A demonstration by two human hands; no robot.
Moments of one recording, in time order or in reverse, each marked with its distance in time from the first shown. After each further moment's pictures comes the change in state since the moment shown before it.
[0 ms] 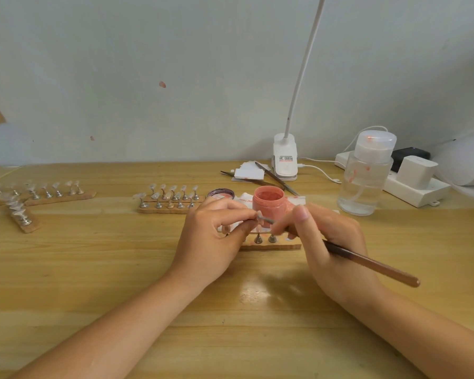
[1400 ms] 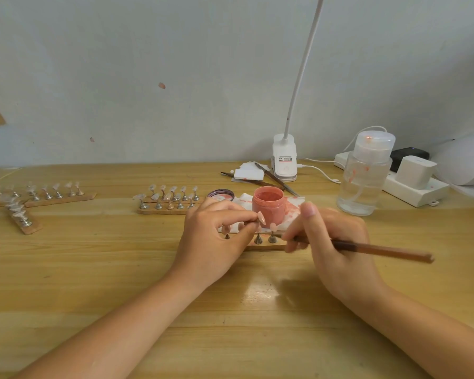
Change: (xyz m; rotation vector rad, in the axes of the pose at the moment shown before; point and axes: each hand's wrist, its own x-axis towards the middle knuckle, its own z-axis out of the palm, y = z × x) left_hand -0.001 0.004 0.000 0.022 -0.013 -0.118; right_hand -0.001 -0.001 -0.003 0.013 -0.003 0.099
